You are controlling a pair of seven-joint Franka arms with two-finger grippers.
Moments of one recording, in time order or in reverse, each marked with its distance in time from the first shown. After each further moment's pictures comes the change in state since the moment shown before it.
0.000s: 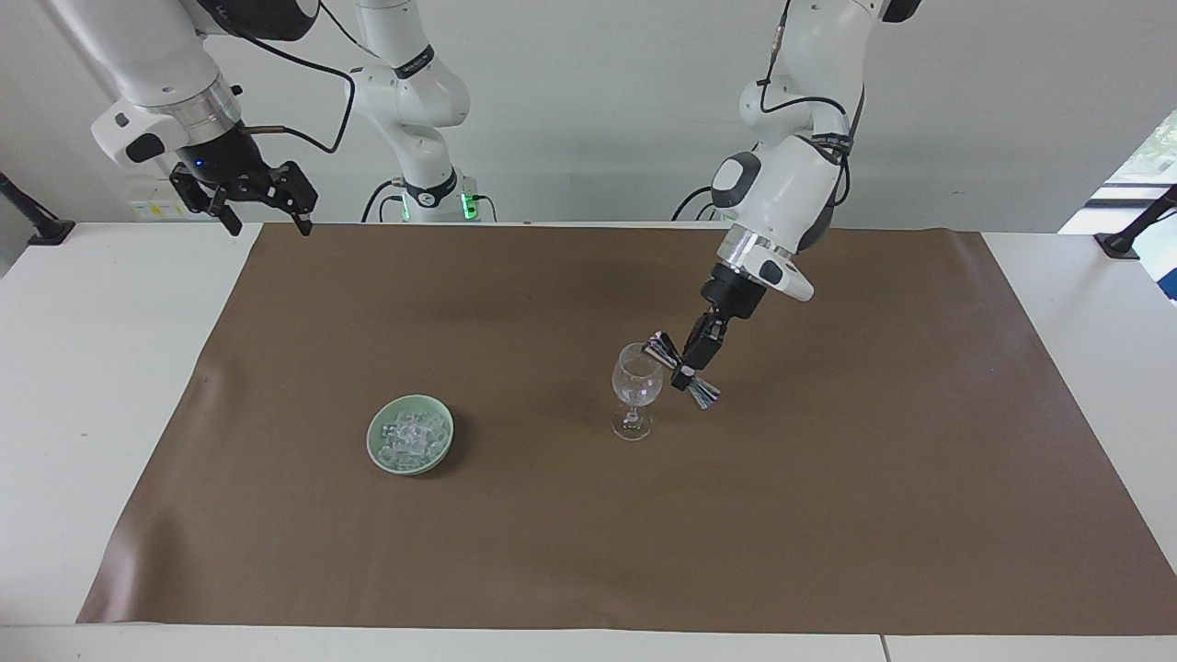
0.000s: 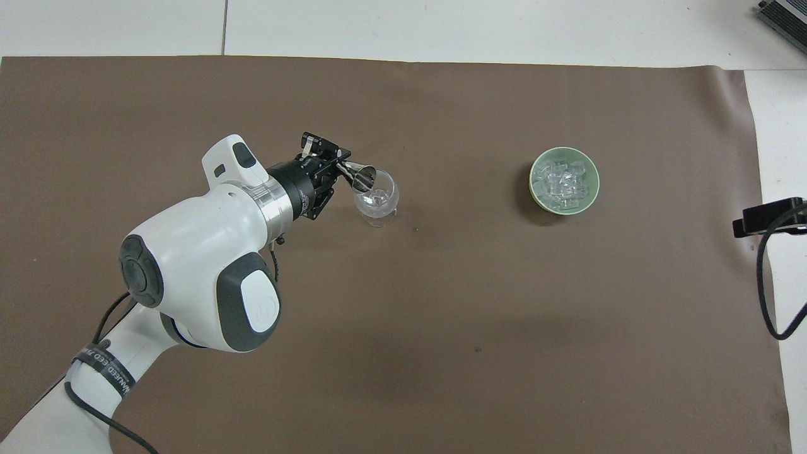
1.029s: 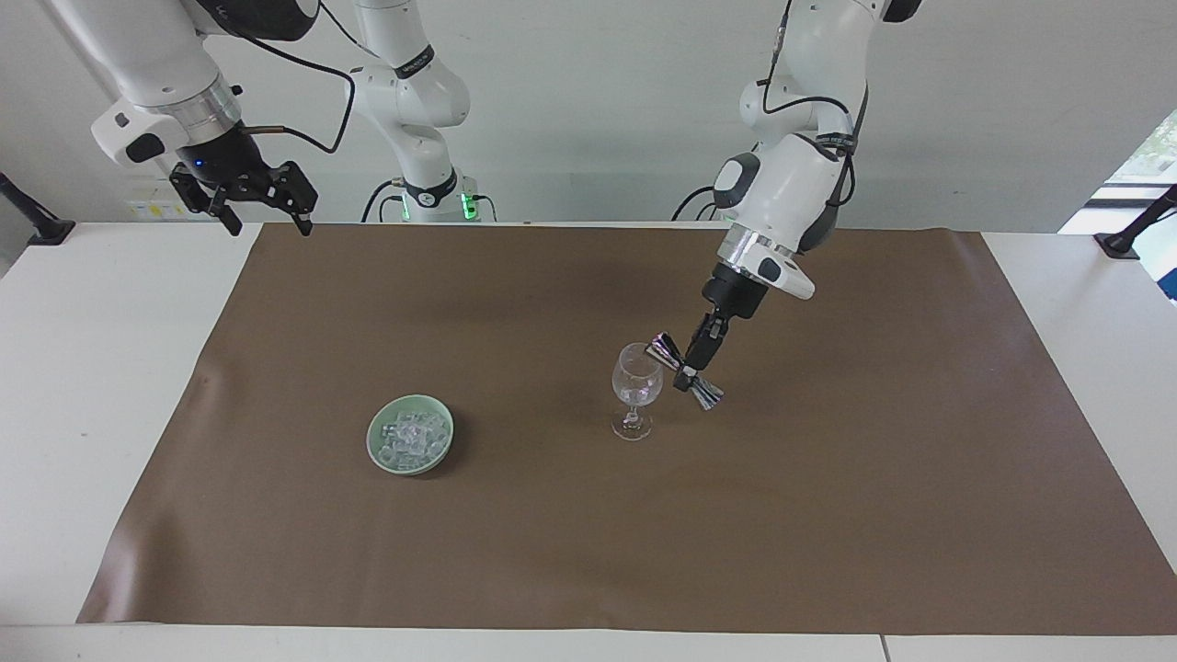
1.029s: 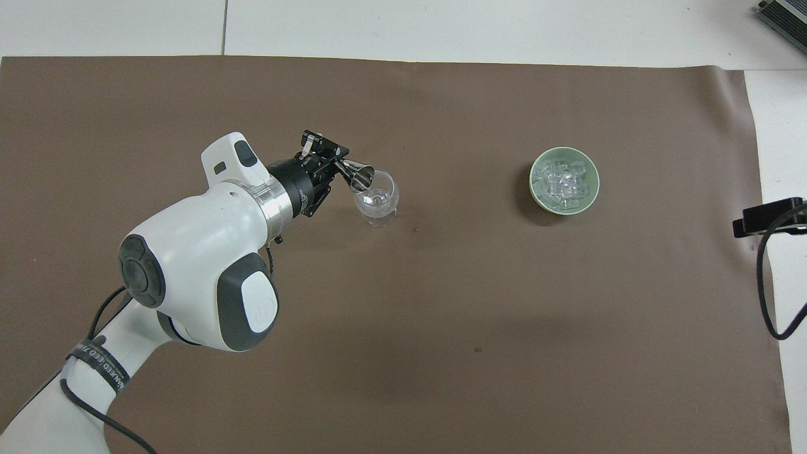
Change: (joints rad) left arm 0.002 0.000 0.005 0.000 0.070 0.006 0.001; right arm 0.000 0.000 0.000 0.000 0.000 0.000 0.000
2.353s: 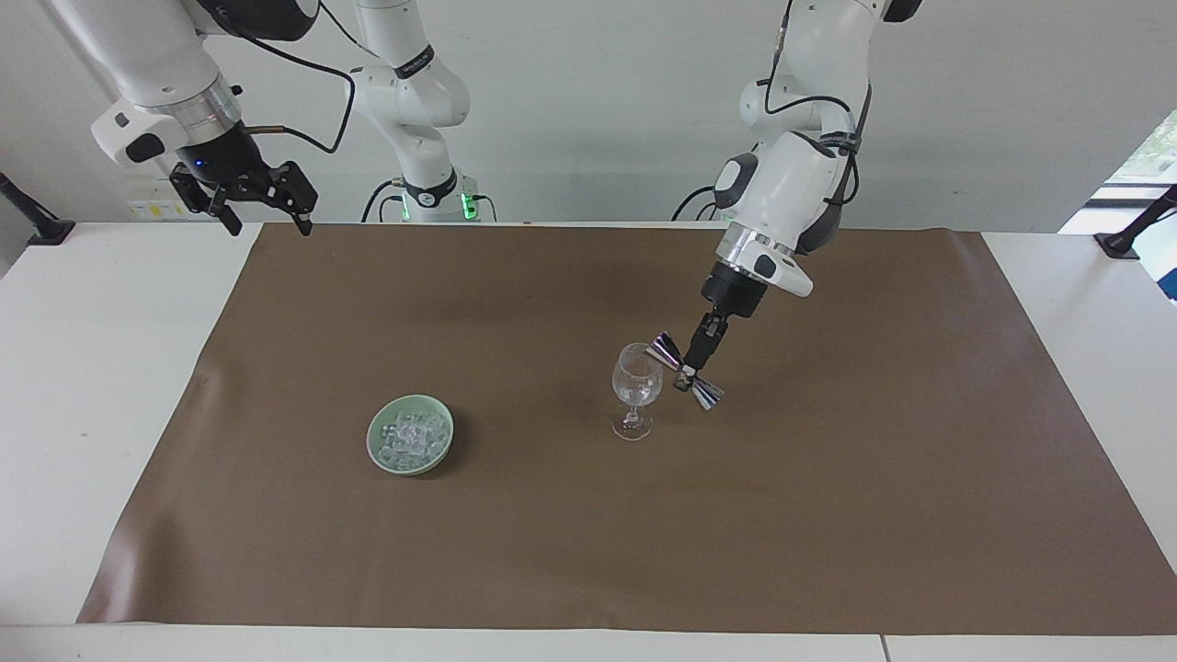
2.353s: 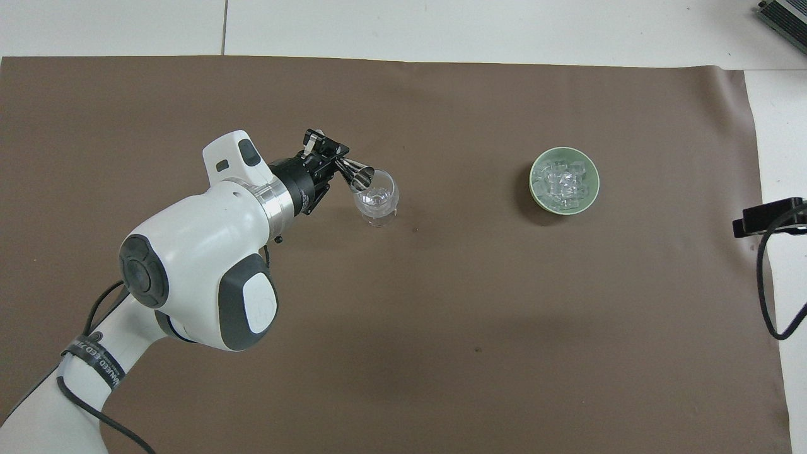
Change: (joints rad) left arm 0.001 0.000 0.003 0.003 0.059 0.002 0.000; right arm 0.000 0.000 0.000 0.000 0.000 0.000 0.000
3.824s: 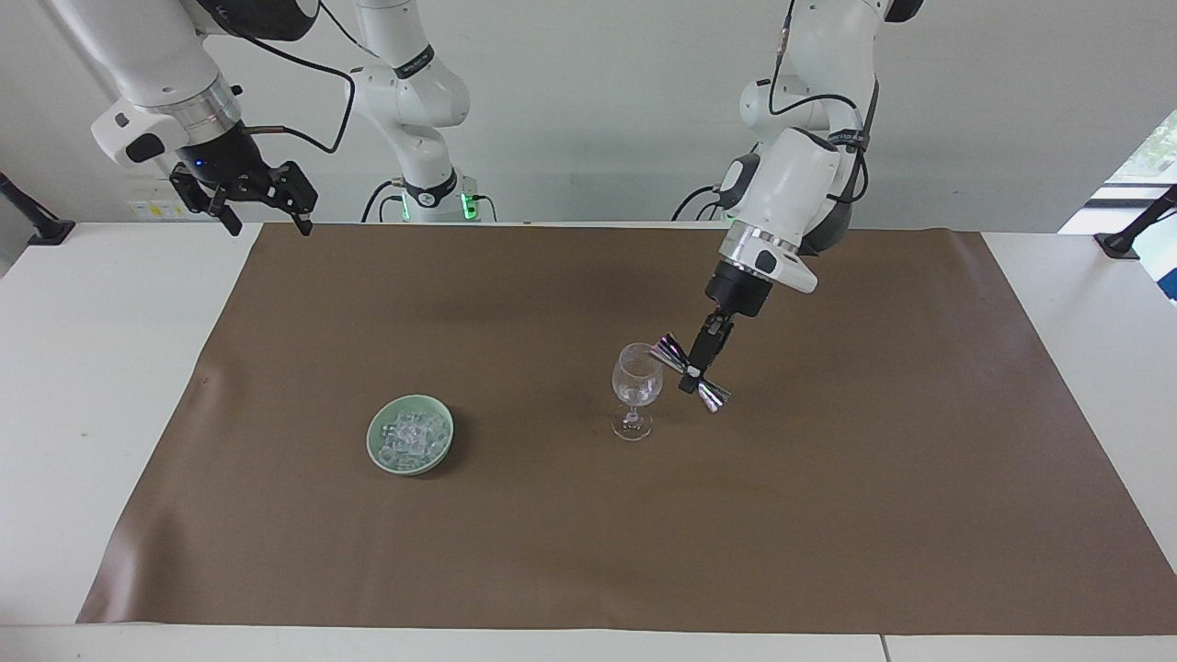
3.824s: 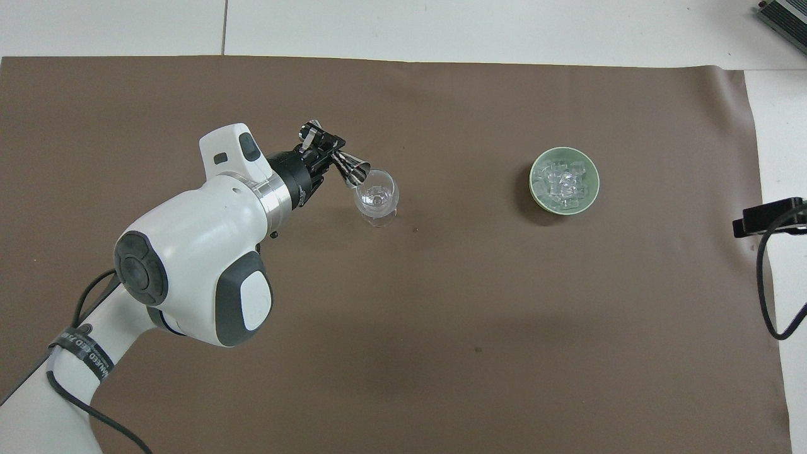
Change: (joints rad) left arm 0.001 0.001 0.015 0.015 0.112 0.000 0.000; right arm 0.000 0.000 0.000 0.000 0.000 0.000 0.000
